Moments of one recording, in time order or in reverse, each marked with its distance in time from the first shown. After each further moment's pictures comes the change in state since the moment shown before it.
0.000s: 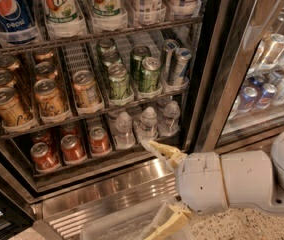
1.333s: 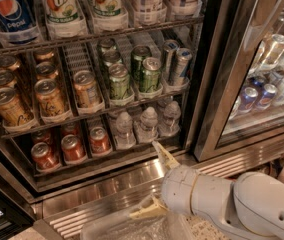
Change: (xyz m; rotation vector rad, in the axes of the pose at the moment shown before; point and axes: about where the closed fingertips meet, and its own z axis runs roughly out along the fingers) arm 0.095 -0.059 0.046 0.363 0.107 -0.016
